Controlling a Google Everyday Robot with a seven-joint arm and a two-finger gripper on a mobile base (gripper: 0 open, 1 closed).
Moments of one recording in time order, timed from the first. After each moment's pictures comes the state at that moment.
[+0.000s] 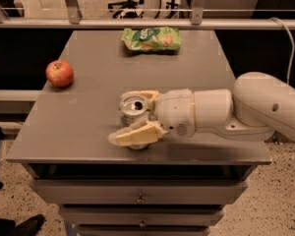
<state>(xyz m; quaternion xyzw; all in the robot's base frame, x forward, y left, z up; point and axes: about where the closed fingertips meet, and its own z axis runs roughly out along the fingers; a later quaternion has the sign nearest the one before) 0.445 0.040 0.889 -0.51 0.60 0.40 0.47</state>
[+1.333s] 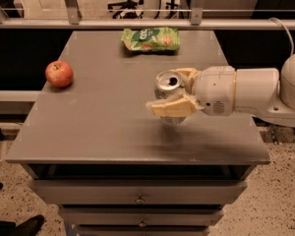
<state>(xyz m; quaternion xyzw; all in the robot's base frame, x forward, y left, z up) 0.490 -0.043 0.925 -0.49 0.63 0.30 0.53</state>
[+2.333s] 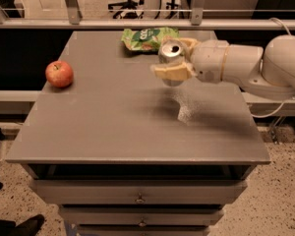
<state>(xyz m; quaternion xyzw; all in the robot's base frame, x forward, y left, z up) 0.604 -0.063 0.941 -0.47 0.59 0.24 0.61</state>
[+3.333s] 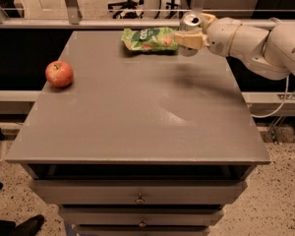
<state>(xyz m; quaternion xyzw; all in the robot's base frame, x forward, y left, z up) 0.727 -0.132 0.965 -0.39 0.59 0.22 0.67</state>
